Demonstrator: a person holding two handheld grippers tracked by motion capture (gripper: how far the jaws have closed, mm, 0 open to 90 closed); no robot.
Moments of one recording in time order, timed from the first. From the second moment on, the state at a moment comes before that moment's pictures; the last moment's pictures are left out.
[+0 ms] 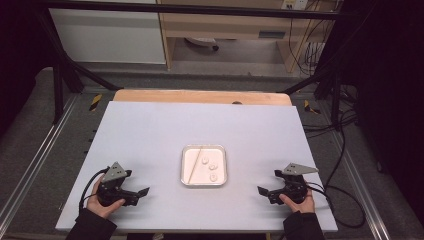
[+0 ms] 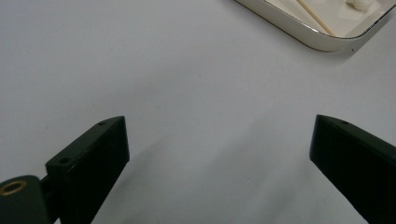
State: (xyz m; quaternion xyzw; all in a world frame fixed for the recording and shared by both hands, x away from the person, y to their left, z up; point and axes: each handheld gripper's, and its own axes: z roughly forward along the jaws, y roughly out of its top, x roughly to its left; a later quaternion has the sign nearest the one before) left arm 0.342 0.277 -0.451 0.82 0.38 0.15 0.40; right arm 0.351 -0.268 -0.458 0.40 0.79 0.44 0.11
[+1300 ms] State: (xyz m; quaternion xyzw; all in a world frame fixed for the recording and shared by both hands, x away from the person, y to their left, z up) left arm 0.348 0.221 -0.424 0.84 0.36 0.15 0.38; right arm 0.352 -0.268 -0.459 0.40 0.80 0.43 0.12
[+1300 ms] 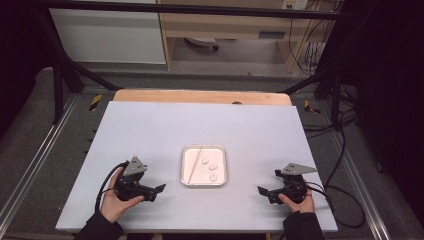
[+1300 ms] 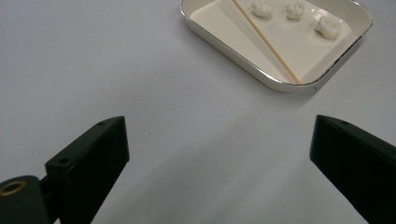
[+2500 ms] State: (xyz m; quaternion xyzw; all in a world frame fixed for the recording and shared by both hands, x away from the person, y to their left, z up) left arm 0.379 0.129 -0.415 0.83 0.38 0.17 0.36; right arm 0.352 -0.267 -0.460 0.40 0.80 0.43 0.12
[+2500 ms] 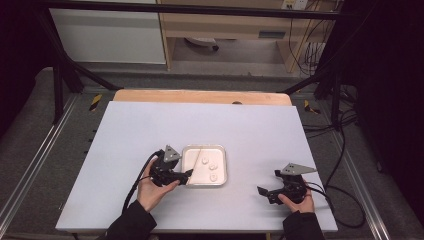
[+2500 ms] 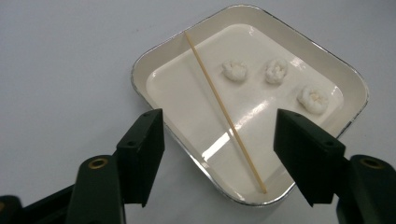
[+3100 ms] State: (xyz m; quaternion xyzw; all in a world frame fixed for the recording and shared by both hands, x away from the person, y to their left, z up) left arm 0.387 0.102 -0.434 0.83 0.41 0.18 0.34; right arm 0.352 -0.267 -0.460 0.40 0.80 0.43 0.12
